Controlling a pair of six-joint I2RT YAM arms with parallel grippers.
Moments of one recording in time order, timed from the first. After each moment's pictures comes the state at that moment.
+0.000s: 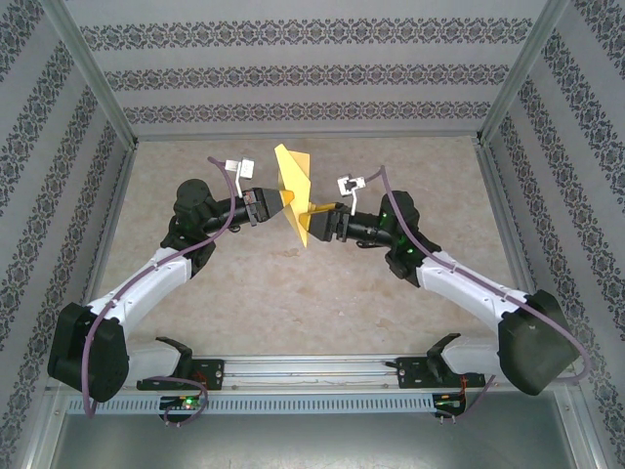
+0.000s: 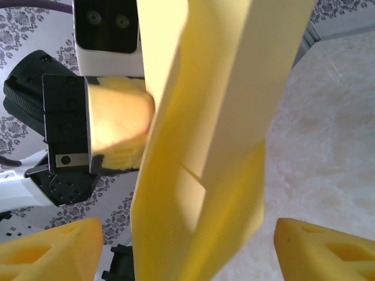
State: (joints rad) left arm -0.34 1.25 0.80 0.53 0.85 -0.90; right arm 0.57 1.28 0.76 0.49 -0.70 0.77
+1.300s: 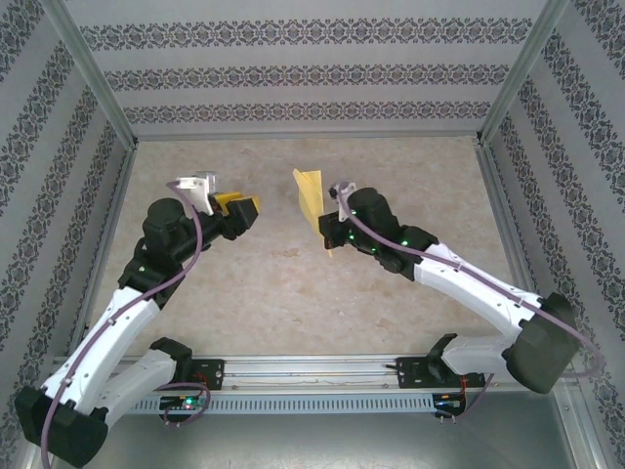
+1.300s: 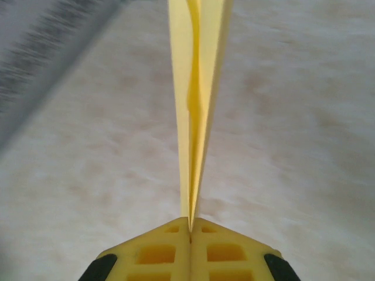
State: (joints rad) left arm -0.33 0.85 0.80 -0.10 0.28 -0.46; right arm 0.76 1.29 1.02 -0.35 0.05 0.38
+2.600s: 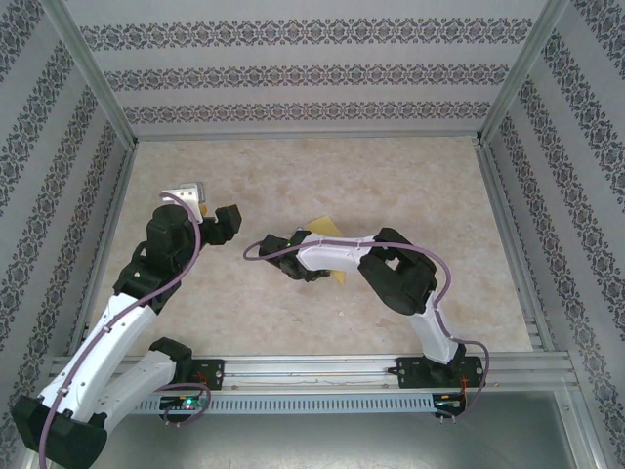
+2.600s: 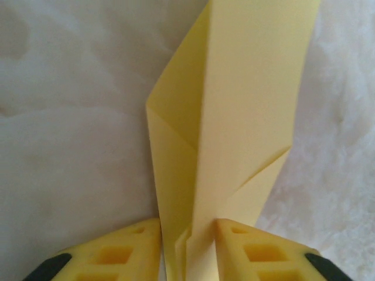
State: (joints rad) left arm -0.33 0.82 0.79 -0.34 -0.06 -0.38; right arm 0.98 2.12 1.44 -0.92 0.62 0.40
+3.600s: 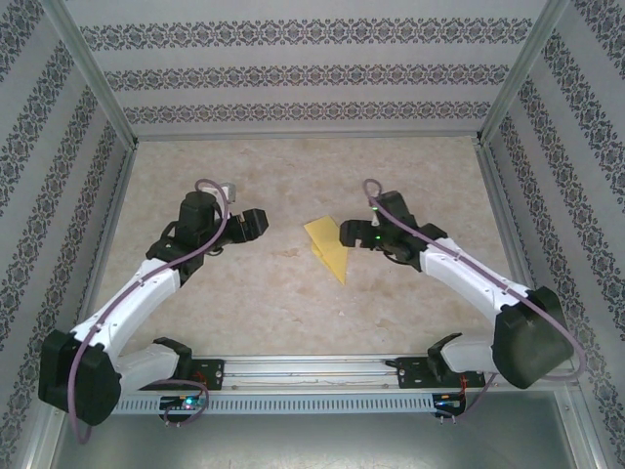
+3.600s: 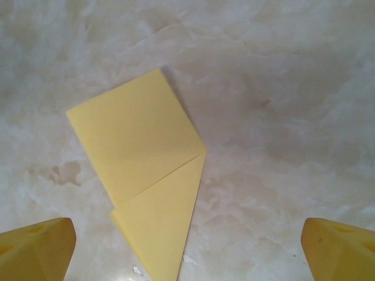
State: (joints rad) left arm -0.31 1.13 0.78 -0.22 0.26 -0.56; right arm 0.45 1.30 0.84 -0.40 -0.05 0.52
